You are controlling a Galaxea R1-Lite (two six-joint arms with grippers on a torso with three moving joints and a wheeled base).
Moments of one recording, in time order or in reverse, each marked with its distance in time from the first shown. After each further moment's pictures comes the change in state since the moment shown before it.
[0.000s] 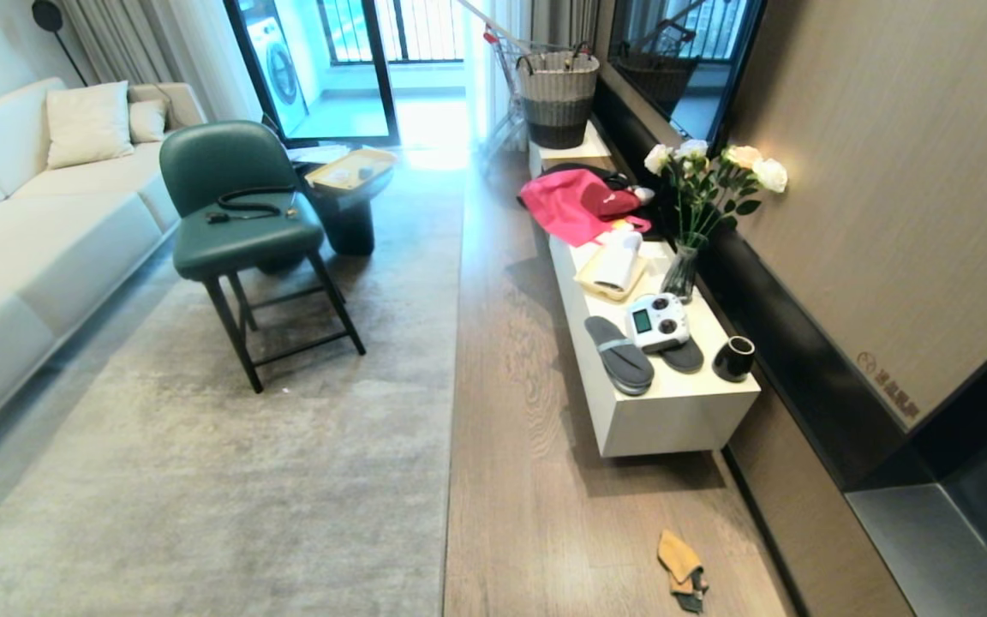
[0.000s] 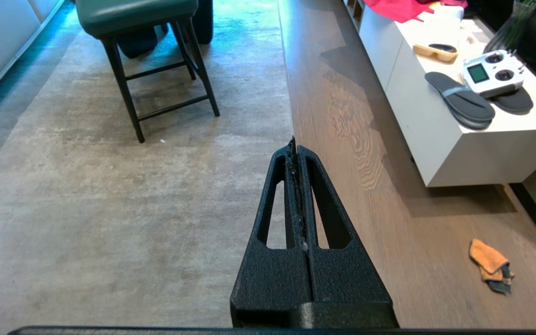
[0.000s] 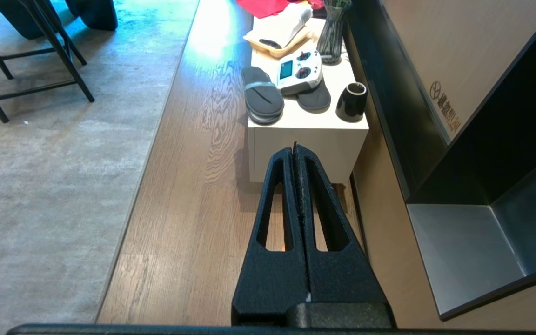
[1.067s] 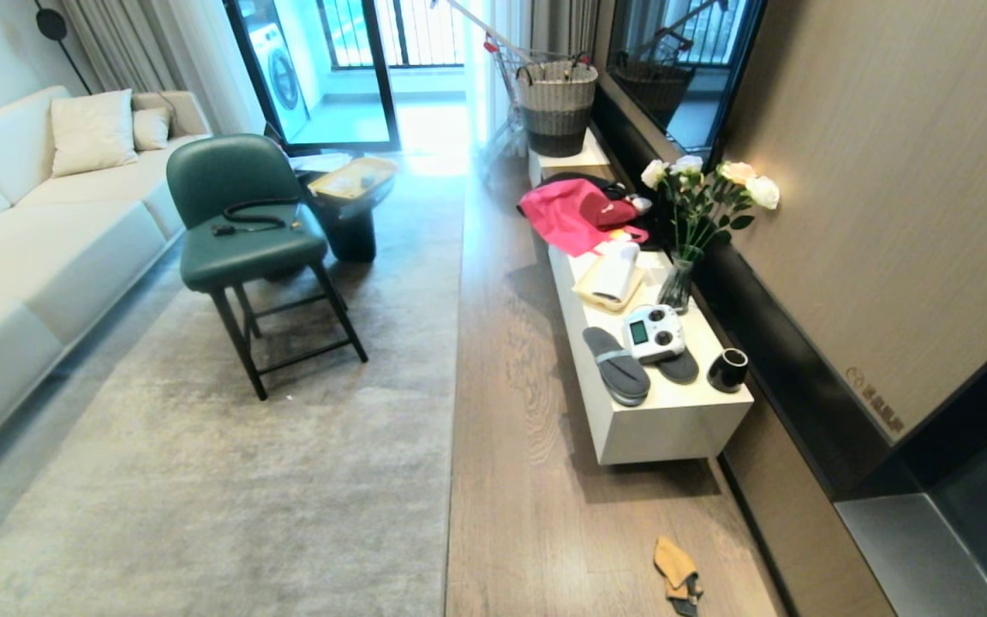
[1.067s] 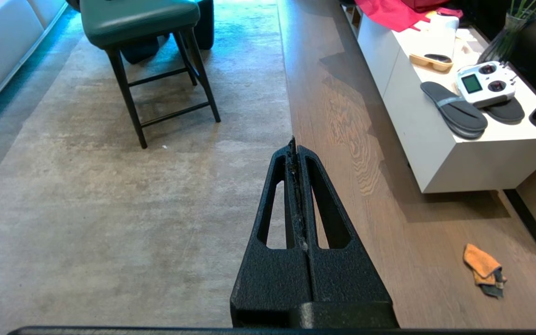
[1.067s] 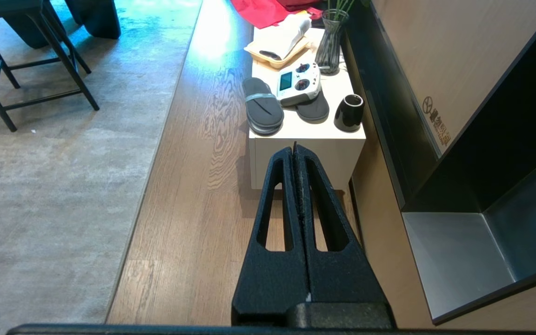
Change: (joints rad) left arm 0.000 0.000 0.000 0.000 0.000 0.001; right arm 0.000 0.000 0.000 -0.001 0.000 0.009
